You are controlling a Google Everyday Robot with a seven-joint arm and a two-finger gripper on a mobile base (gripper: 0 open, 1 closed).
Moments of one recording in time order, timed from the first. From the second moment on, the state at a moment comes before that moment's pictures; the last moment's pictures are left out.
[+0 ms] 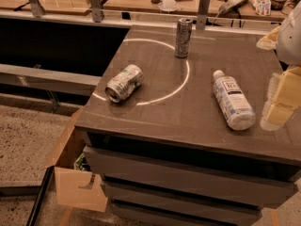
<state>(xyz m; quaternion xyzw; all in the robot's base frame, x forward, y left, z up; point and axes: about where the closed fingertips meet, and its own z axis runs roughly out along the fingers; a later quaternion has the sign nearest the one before) 0.438 -0.217 0.976 -0.60 0.78 -0.03 0.16</state>
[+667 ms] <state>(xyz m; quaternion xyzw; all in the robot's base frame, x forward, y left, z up) 0.460 -0.228 0.977 -0.57 0.80 -0.03 0.19</state>
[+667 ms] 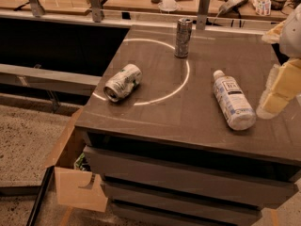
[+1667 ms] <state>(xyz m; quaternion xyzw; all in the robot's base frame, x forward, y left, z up) 0.598 -0.274 0.984 -0.44 0.79 0.08 0.42</state>
